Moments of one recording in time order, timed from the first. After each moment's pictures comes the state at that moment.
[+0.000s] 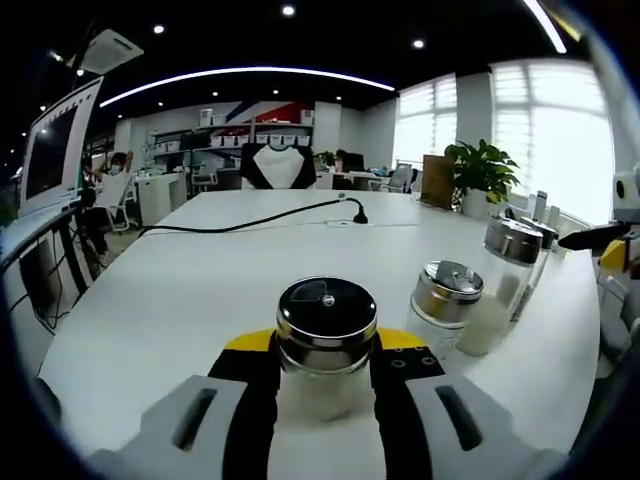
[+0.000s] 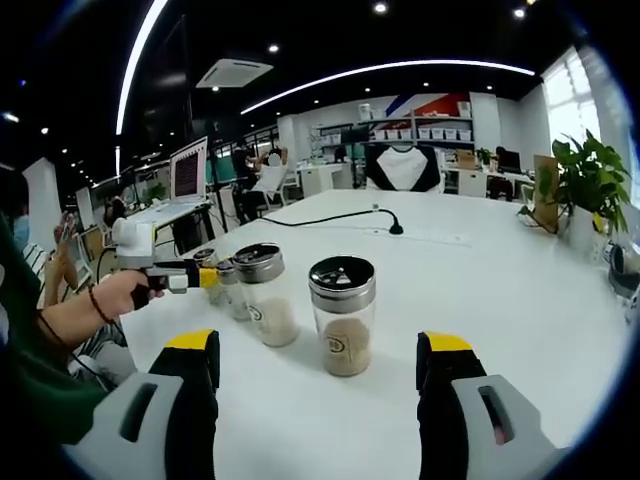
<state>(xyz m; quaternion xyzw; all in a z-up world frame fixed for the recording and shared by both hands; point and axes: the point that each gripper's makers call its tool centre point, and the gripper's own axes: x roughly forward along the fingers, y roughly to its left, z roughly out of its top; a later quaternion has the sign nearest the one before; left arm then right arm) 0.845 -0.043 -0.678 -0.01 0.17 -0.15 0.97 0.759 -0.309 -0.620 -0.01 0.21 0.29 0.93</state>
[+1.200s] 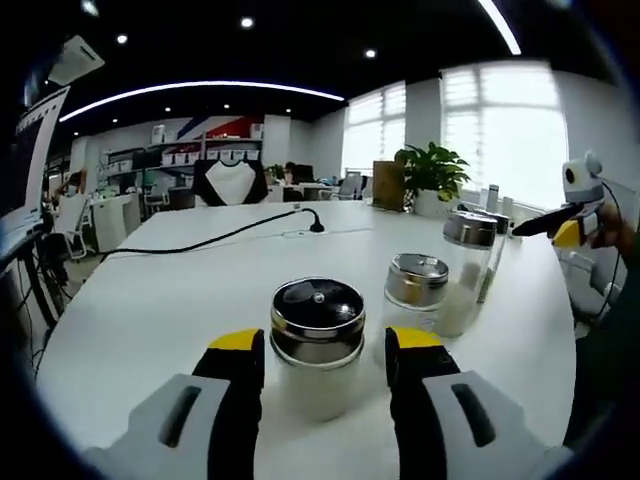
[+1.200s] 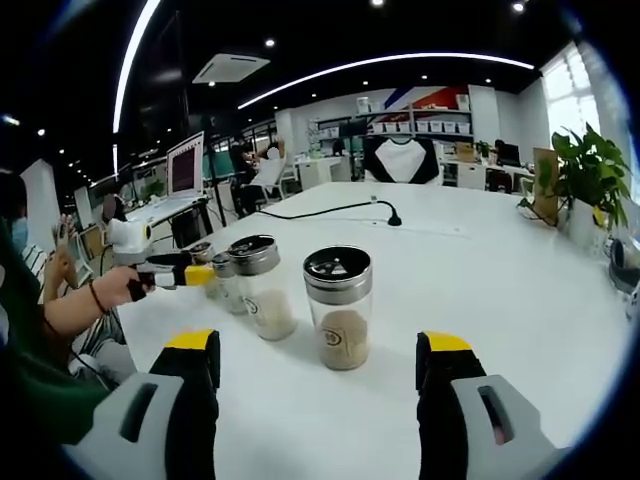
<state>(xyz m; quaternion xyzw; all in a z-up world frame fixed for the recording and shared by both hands) 0.836 -0.052 -0.672 0.02 0.14 -0.29 0.95 0.760 -0.311 -0.627 -0.01 0.22 0.29 0.93</state>
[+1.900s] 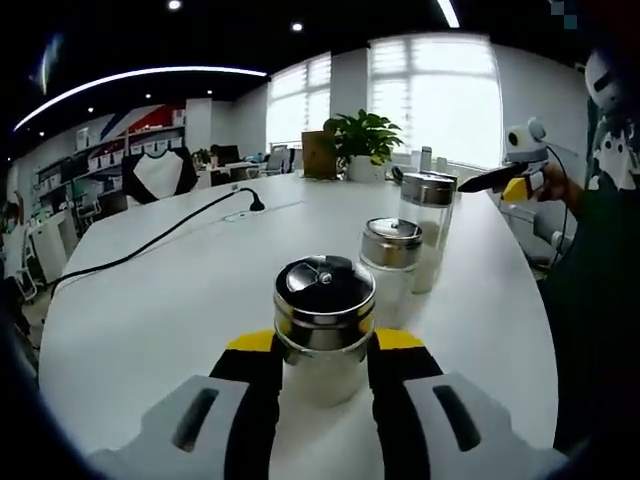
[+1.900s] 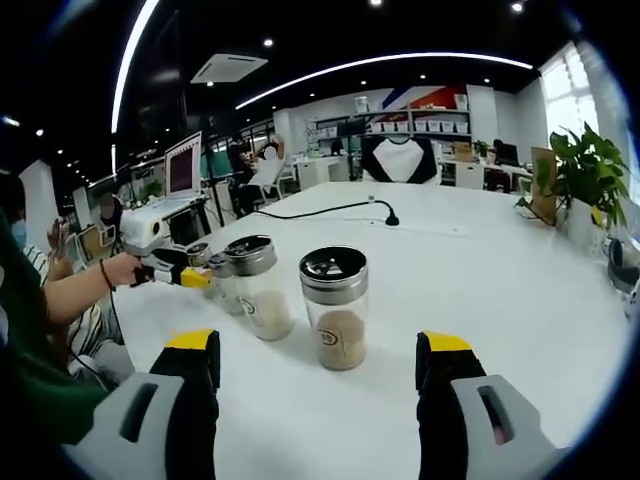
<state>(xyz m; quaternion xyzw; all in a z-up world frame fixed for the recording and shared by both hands) 0.831 -0.059 -0.686 0.08 0.18 -0.42 0.88 0.762 -0.314 -0.627 -0.01 0.22 0.29 0.93</state>
